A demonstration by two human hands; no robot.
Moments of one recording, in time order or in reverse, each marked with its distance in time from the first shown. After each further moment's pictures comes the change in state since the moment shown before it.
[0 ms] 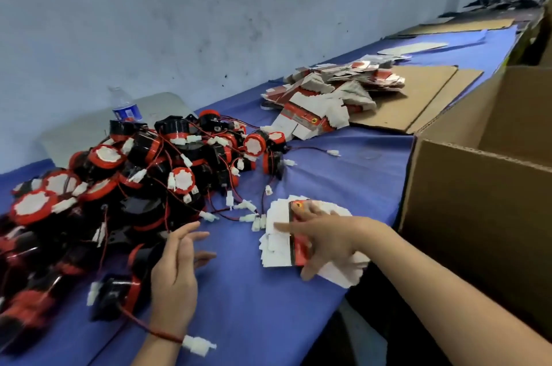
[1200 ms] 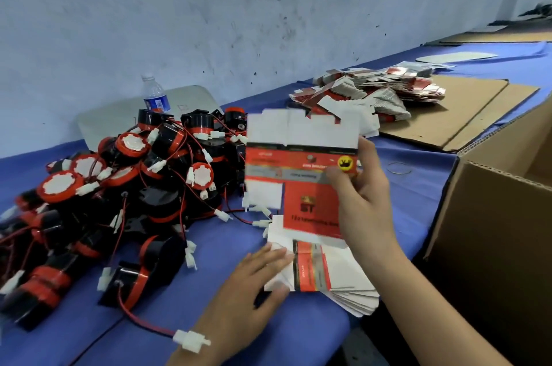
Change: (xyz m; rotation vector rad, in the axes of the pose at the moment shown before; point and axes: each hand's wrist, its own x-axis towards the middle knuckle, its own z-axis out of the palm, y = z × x) left_hand -0.025 0.014 0.037 0.493 -0.633 0.263; right_hand -0.018 -0.040 -0.029 1.233 1.157 -0.397
